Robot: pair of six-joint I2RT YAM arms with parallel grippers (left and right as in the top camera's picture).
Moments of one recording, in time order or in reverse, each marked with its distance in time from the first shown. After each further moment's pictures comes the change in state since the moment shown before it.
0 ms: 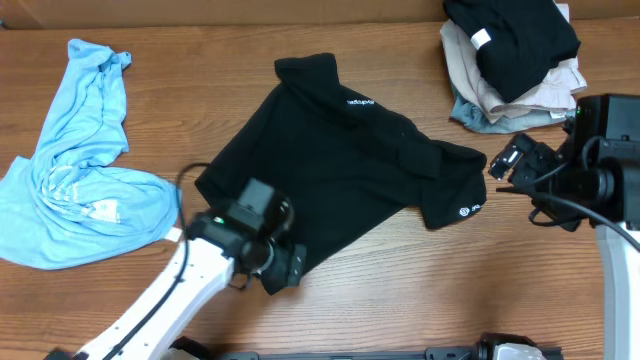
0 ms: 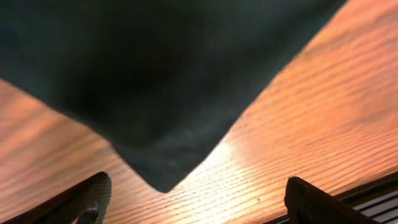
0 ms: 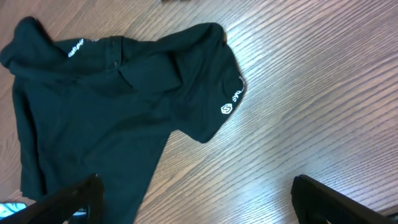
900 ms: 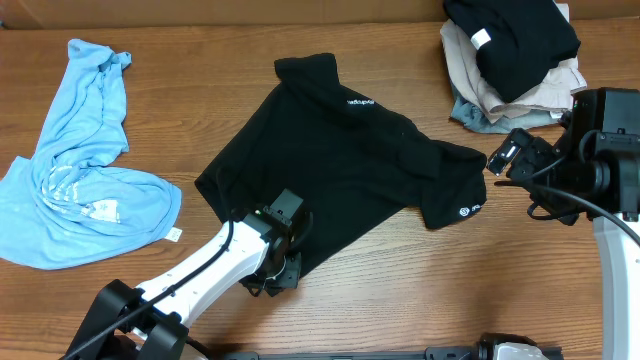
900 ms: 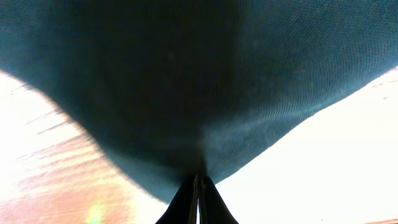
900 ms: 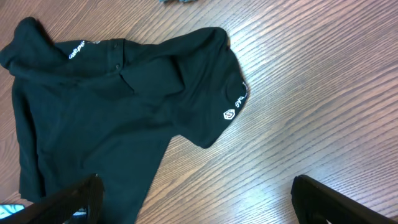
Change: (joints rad) left arm -0.080 0.219 0.014 -0.022 -0.079 -0.151; right arm 0.000 0.020 0.000 0.026 -0.002 -0.009
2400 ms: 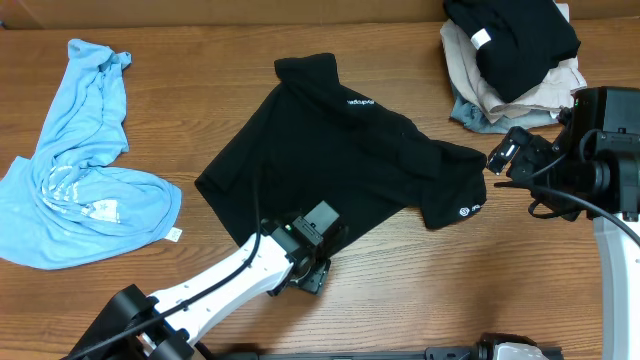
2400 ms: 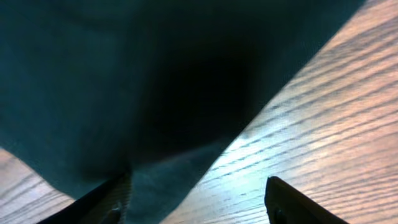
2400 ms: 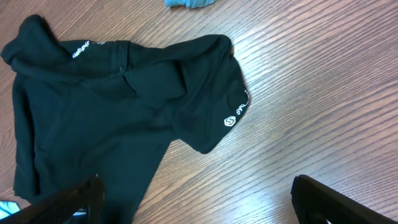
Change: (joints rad) left arm -0.197 0.002 0.032 0.110 -0.143 0.001; right arm 0.000 0.000 0.000 0.021 0.000 -0.047
